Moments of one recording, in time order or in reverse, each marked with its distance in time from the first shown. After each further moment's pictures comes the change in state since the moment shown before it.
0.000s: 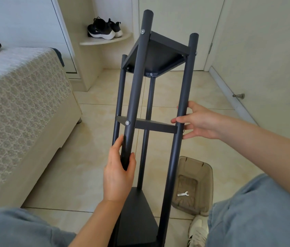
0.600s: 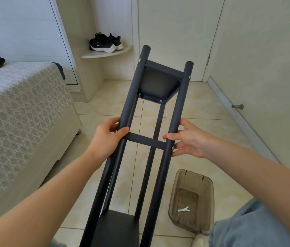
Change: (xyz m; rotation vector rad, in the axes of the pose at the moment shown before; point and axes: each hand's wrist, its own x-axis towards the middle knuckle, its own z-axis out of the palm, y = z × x) left_hand 0.127 0.048 -0.031 -0.104 -0.309 -0.202; right_hand 0.016 0.012 0.016 0.128 -0.006 0.009
